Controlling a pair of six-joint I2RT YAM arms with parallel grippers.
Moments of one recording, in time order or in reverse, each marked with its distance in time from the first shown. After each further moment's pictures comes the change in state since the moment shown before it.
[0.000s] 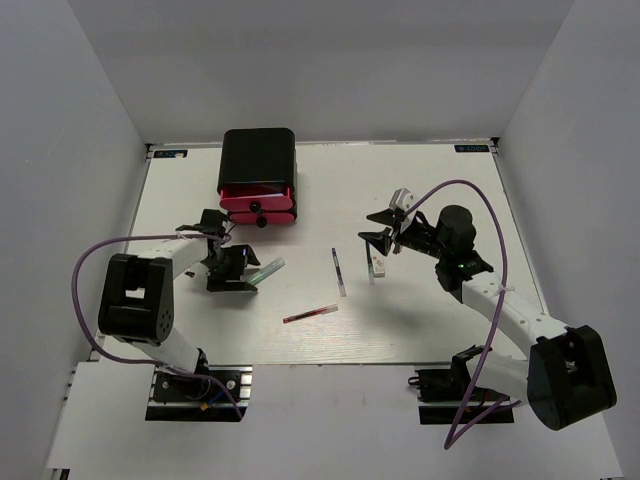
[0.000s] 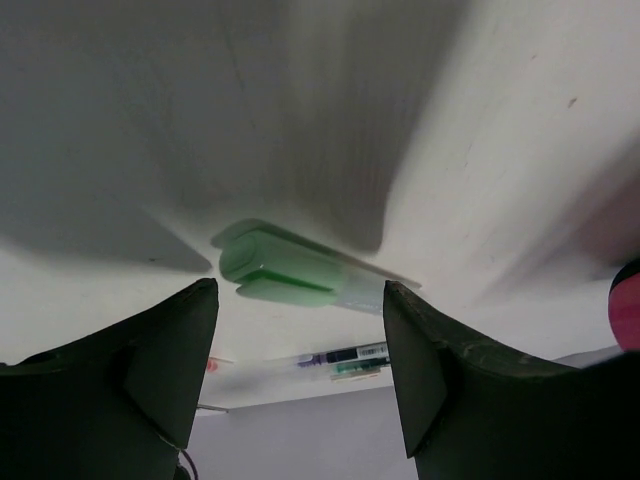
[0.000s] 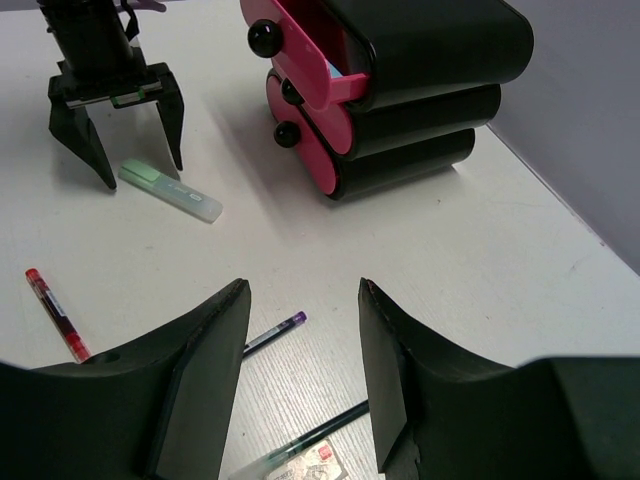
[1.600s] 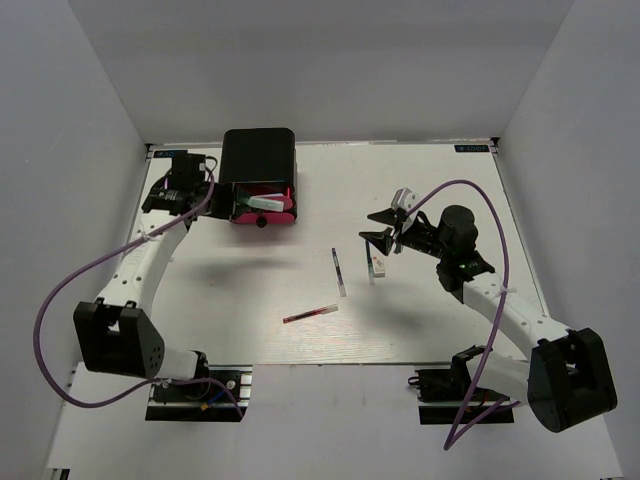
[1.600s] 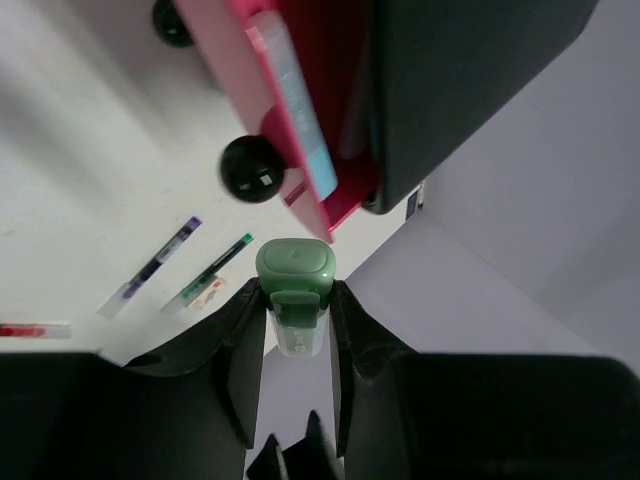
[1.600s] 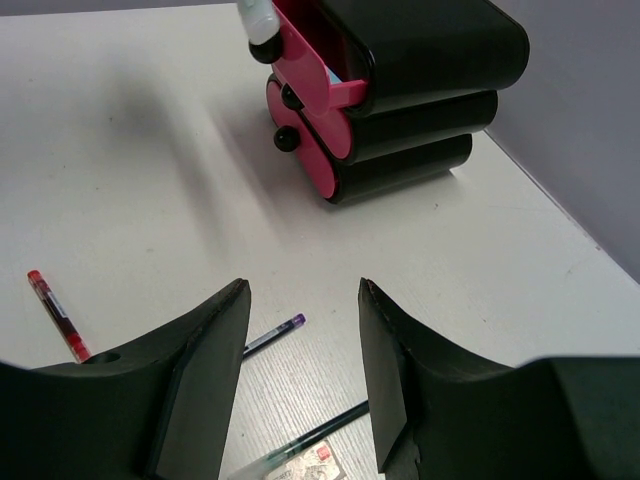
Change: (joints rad) left arm 0.000 -0.210 0.411 -0.047 -0.065 0.128; right arm -0.006 -0.011 0.000 0.000 -0.010 0.003
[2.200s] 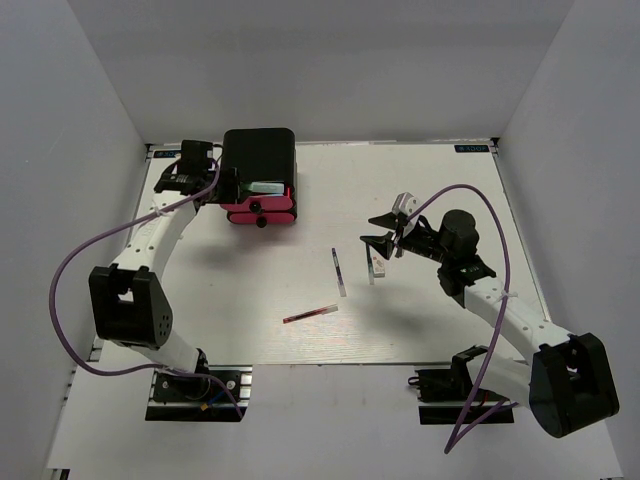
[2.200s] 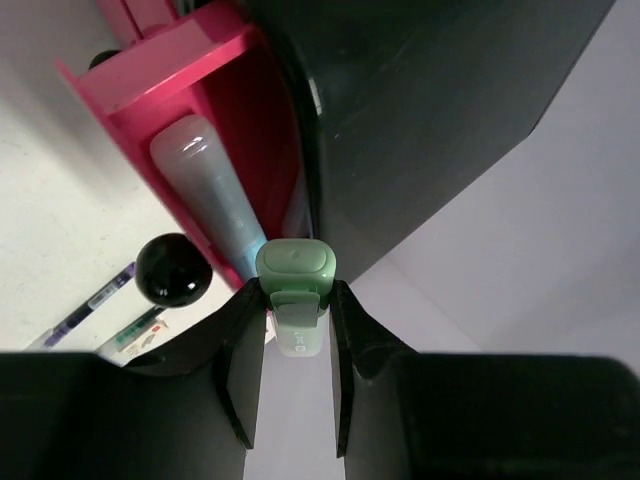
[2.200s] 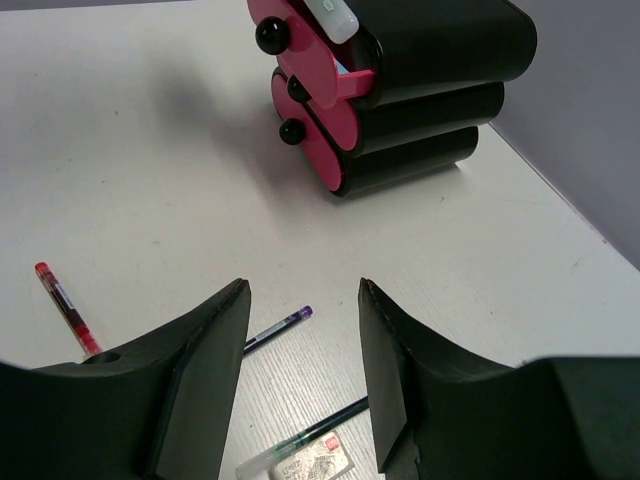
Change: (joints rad) left arm 0.007 0.185 0.104 0.077 -0.037 -0.117; right arm 0.000 -0.028 -0.032 0.000 0.000 0.000
